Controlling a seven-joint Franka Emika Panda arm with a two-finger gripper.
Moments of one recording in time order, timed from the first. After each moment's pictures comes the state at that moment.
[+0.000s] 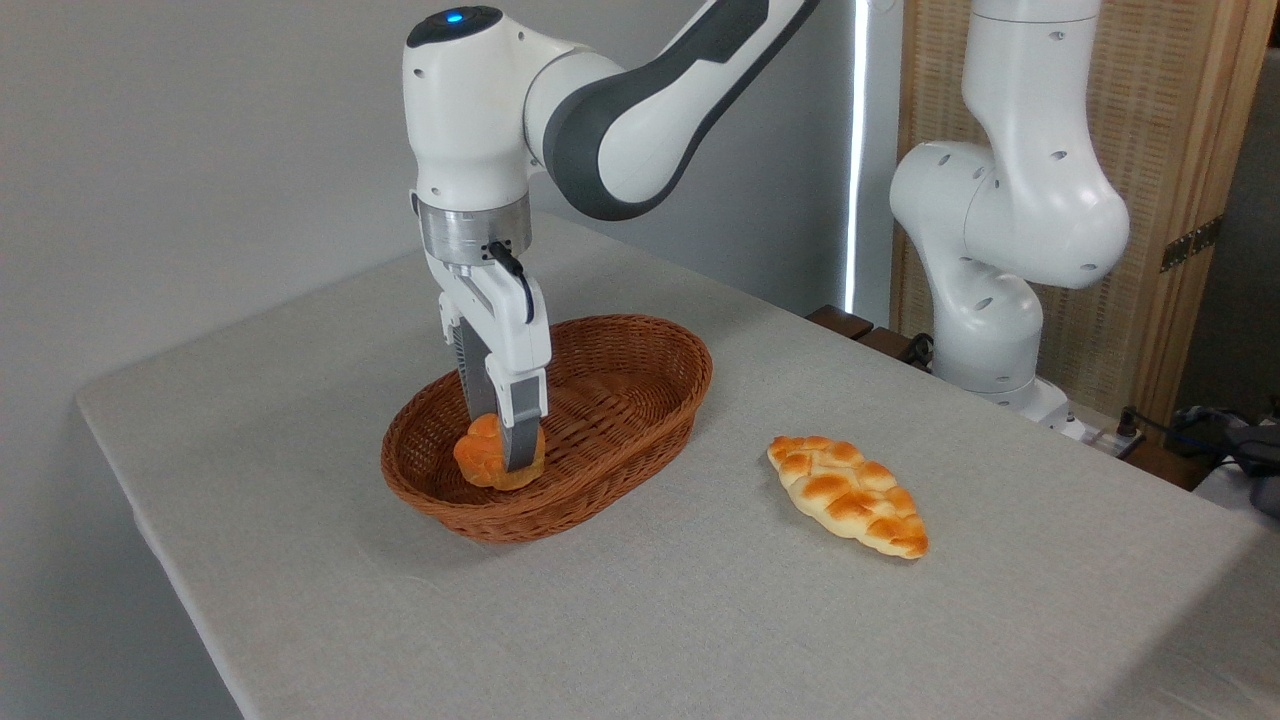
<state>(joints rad) -0.08 -0.08 -0.22 -2.17 -0.10 2.21 0.70</state>
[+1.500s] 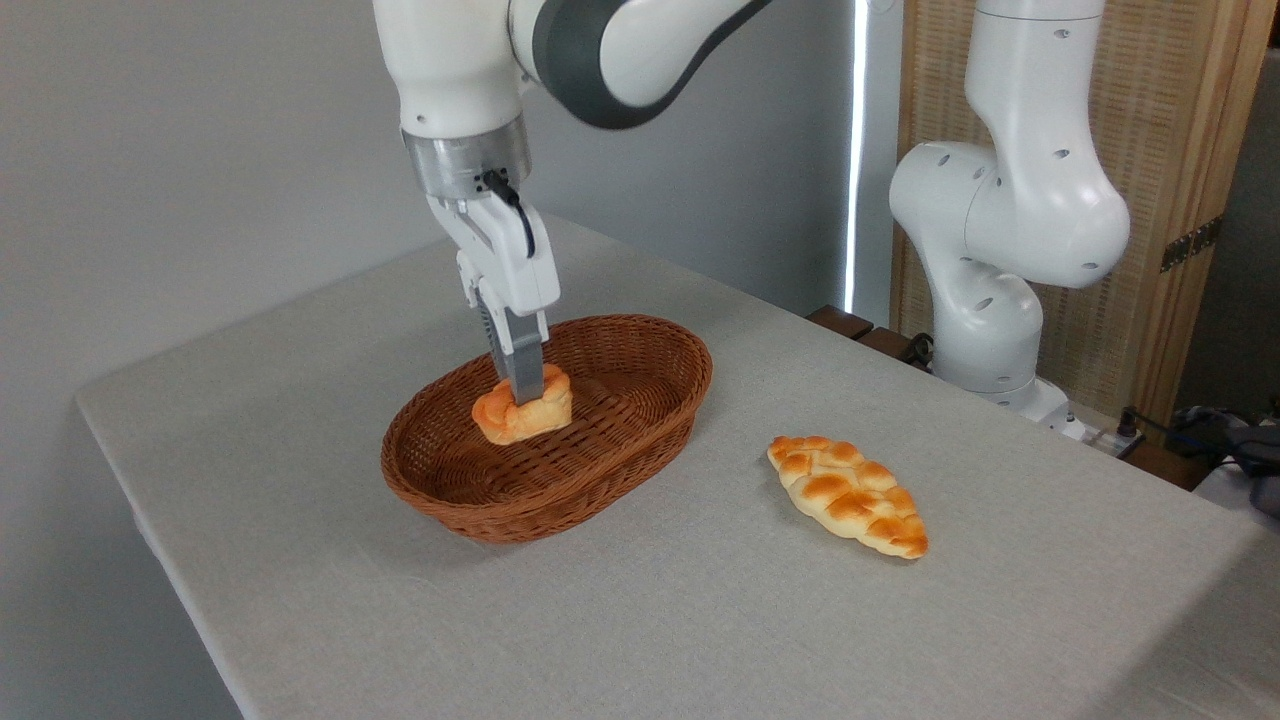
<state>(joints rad) -0.07 -0.11 -0.14 -1.97 -0.09 1.86 0.80</state>
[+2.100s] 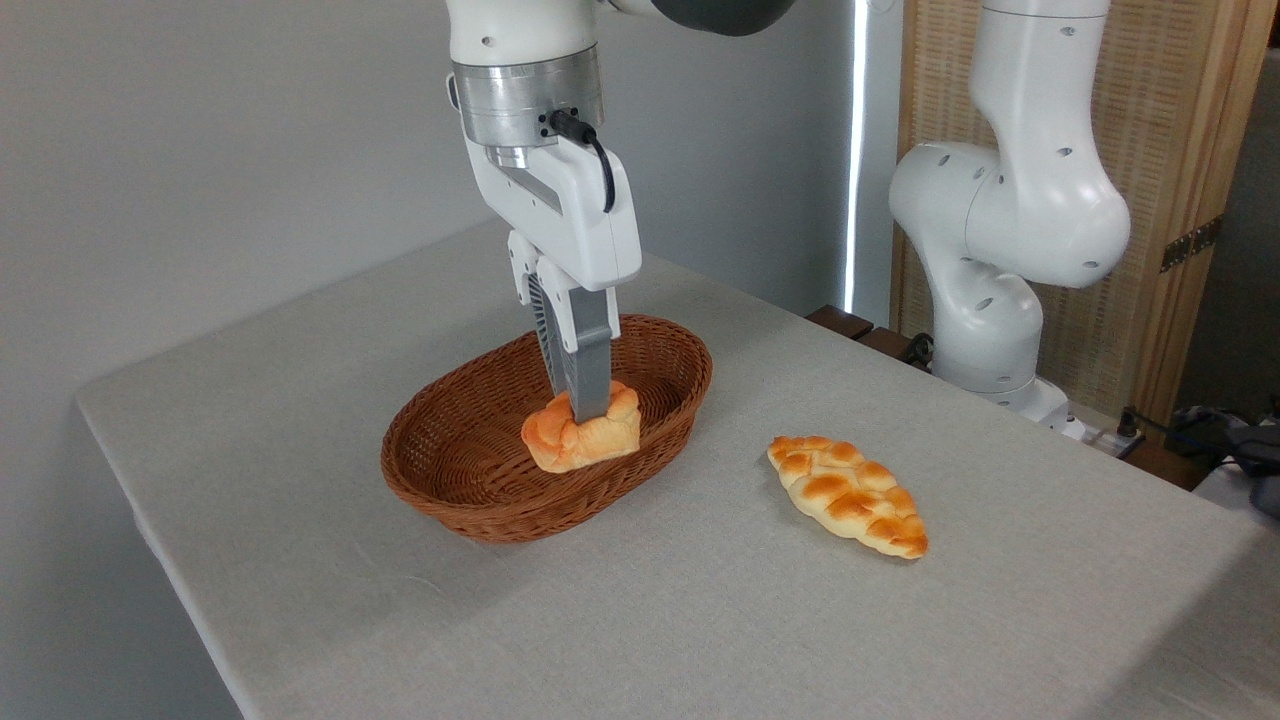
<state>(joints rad) -0.06 -0.15 0.04 -1.90 0.04 1.80 0.96</state>
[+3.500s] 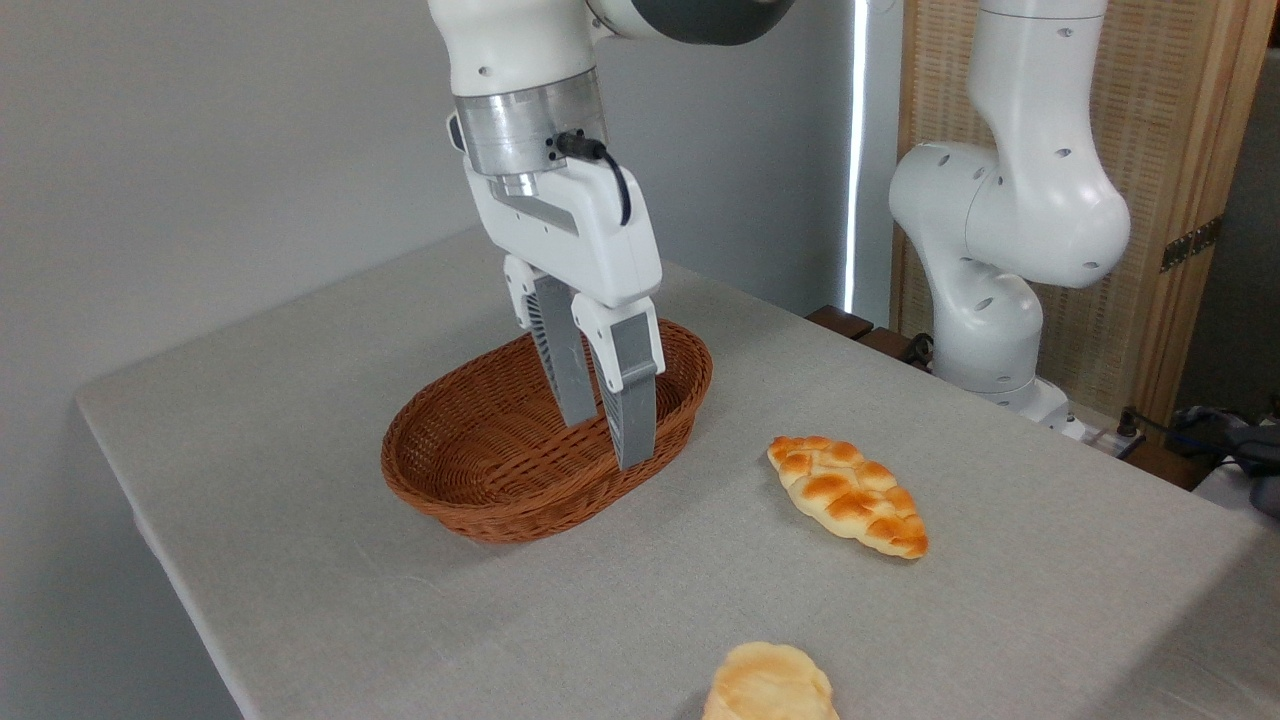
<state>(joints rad) -0.06 -0.13 0.04 -1.90 0.12 1.80 0.84</state>
